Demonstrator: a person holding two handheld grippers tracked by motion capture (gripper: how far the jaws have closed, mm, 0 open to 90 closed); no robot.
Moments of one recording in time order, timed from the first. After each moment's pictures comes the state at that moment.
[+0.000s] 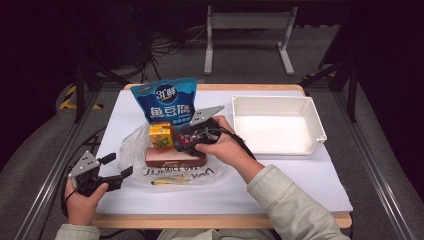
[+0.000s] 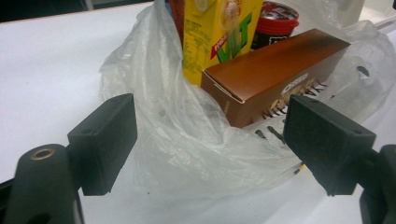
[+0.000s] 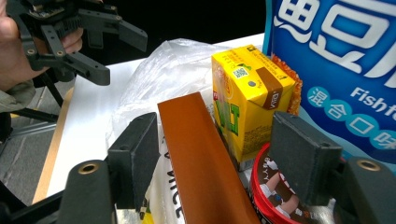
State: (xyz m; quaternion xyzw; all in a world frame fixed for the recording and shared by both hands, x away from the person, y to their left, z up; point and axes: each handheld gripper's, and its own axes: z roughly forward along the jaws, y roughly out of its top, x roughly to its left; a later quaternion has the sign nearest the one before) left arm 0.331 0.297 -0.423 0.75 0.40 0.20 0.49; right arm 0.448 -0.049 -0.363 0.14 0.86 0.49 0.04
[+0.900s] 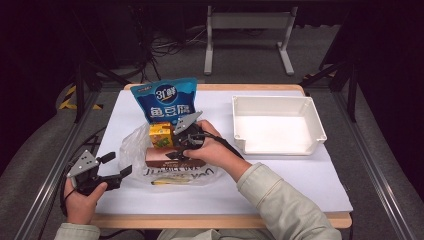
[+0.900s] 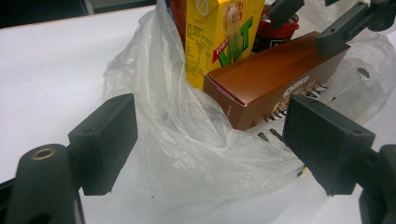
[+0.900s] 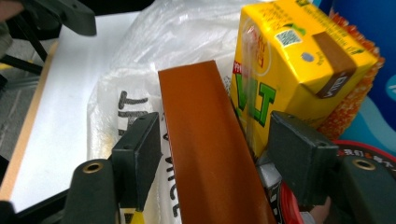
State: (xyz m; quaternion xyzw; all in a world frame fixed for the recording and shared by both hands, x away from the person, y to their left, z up) left arm 0.331 0.298 -0.422 0.75 0.39 0.21 0.50; right arm 0.452 -0.013 -0.385 0.10 0.90 0.42 0.04
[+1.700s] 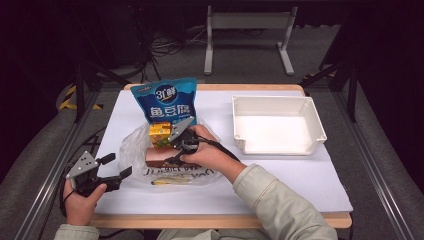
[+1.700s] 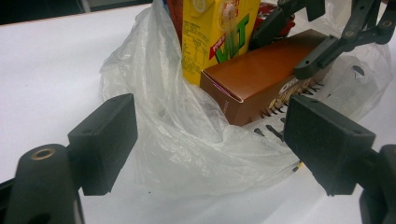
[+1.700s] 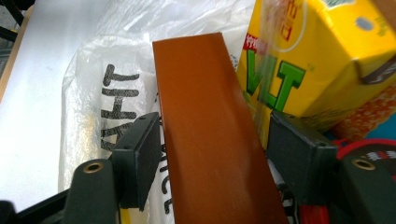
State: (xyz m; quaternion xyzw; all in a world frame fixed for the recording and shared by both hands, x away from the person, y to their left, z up) left arm 0.329 0.299 -0.423 0.75 0.39 0.20 0.50; right arm 0.452 0.001 -0.403 0.07 0.92 0.38 0.05
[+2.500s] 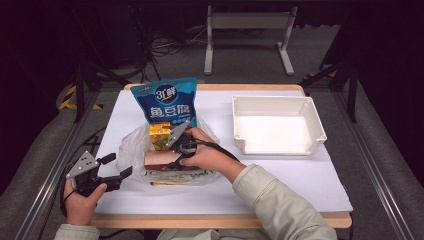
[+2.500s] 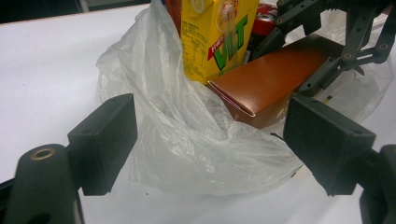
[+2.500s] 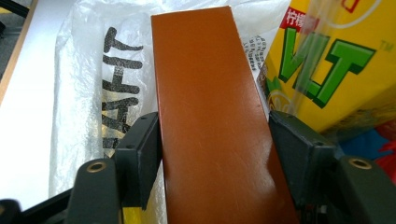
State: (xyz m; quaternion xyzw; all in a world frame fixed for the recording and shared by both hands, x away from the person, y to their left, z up) left arm 0.330 0.298 -0.423 0.75 0.39 0.20 0.50; right arm 0.448 0.008 -0.413 0.04 0.93 0.35 0.03
